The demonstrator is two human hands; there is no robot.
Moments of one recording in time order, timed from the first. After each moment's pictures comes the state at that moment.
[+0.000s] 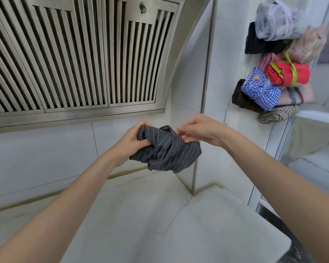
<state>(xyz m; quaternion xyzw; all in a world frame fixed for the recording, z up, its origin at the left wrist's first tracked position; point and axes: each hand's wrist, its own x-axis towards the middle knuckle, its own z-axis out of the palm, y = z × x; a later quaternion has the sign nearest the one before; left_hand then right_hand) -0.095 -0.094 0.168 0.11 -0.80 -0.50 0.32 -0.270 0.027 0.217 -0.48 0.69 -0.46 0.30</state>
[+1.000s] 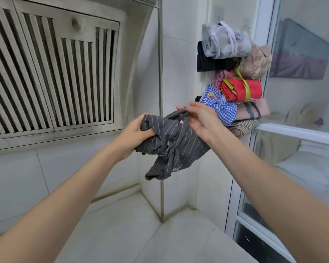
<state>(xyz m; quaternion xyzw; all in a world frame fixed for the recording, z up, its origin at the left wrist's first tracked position) -0.249 -0.050 0.229 0.10 -0.76 -0.55 0.32 -0.397 0.064 0.263 -0.31 0.44 -0.80 0.28</state>
